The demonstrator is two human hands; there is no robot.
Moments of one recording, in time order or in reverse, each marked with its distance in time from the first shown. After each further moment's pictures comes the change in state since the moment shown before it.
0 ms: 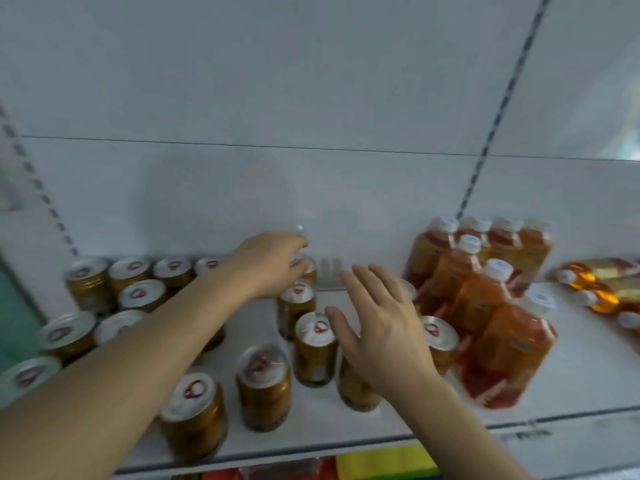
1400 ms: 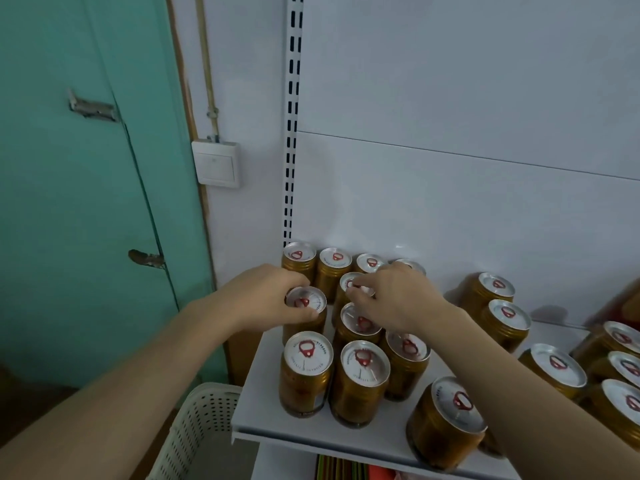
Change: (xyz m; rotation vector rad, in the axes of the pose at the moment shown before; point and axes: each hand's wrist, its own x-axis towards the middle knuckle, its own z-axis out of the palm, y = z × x) left_hand -0.209 -0.259 -0.037 -0.142 -0.112 -0.176; right_hand 0.126 -0.237 0.113 -0.102 -0.613 -0.172
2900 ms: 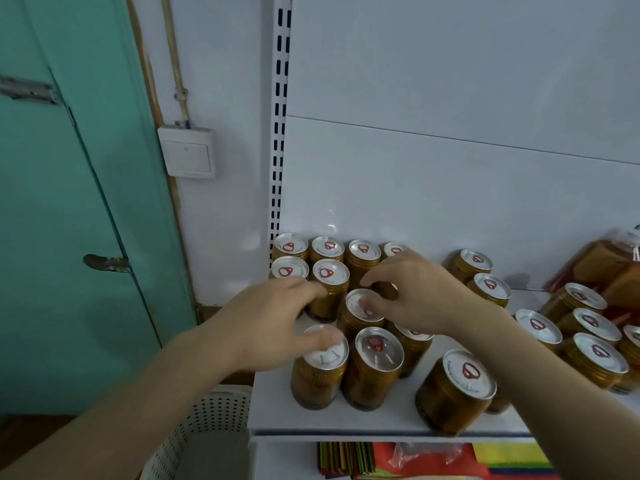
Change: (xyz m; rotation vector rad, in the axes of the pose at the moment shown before) left_hand -0.042 0.007 -0.004 -0.093 0.049 0.239; right_hand -0.040 -0.013 -0.027 0.035 0.015 -0.026
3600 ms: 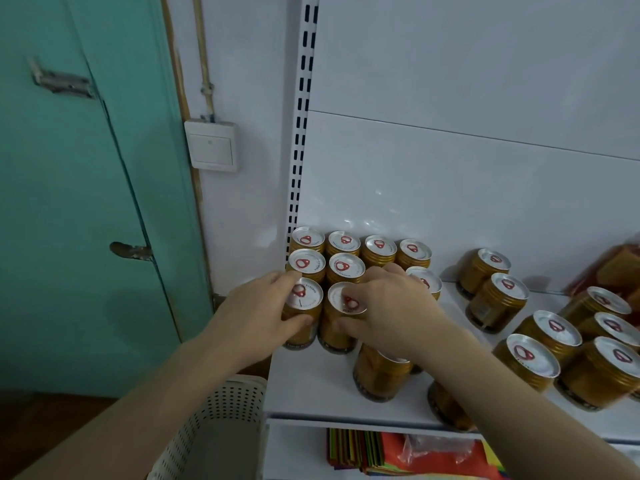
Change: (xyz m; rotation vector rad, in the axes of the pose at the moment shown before) left_hand -0.021 -0.020 0.021 0.051 0.197 -0.205; right_hand -0.004 -0.065 0.022 -0.139 -0.067 0.029
